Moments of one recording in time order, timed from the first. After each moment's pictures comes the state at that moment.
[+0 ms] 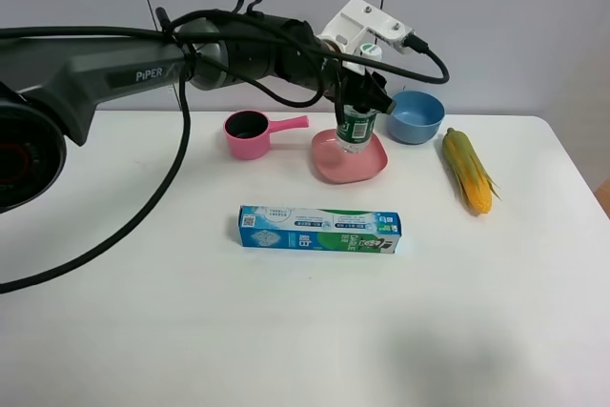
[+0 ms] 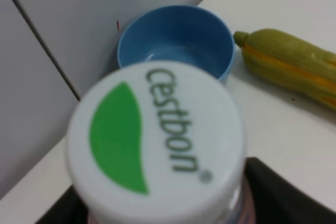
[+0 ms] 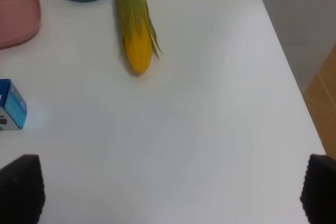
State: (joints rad) left arm -0.69 2.23 -1.85 -0.16 0.26 0.26; right arm -0.13 0.00 -0.50 0.00 1.06 -0.04
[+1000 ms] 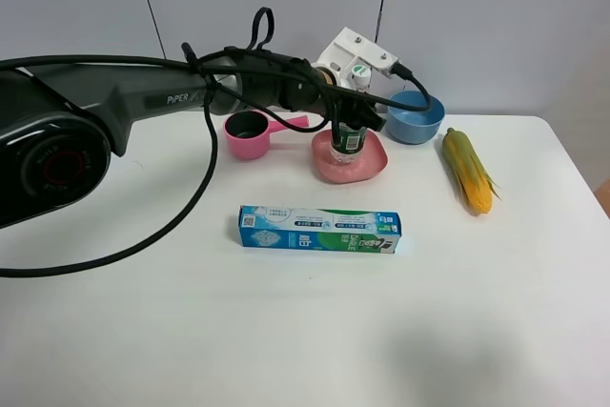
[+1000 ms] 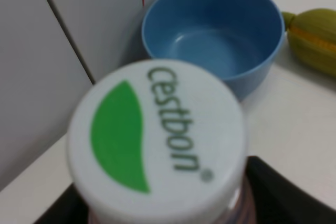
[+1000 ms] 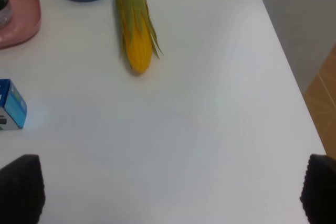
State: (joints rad) left arm -0.66 2.34 -1.85 -0.16 0.14 0.26; right arm -0.13 0.00 -0.50 0.00 1.06 -0.04
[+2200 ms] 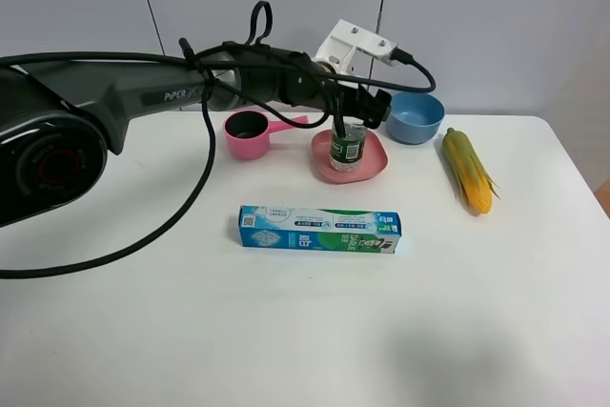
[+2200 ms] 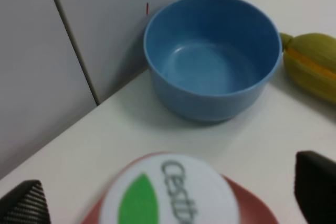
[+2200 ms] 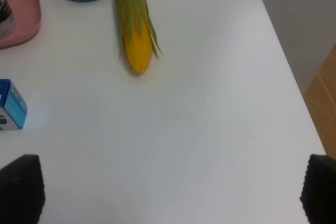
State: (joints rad) left arm -0.66 2.33 -1.86 -0.19 0.14 0.18; right arm -0.13 0.00 -0.50 0.00 1.06 -0.04
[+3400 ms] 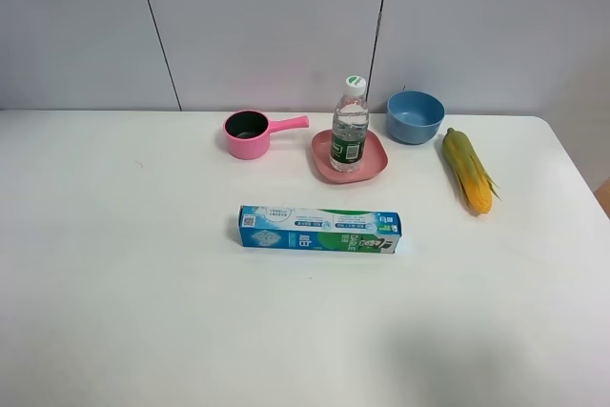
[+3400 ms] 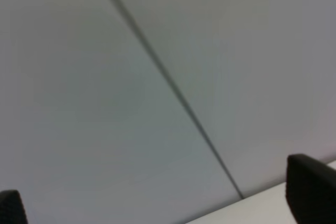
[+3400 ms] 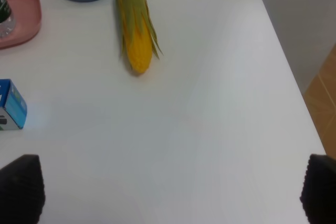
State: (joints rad) left arm -0.16 1.57 -1.84 0.24 0.75 0.13; right arm -0.13 0.00 -0.50 0.00 1.06 -0.04
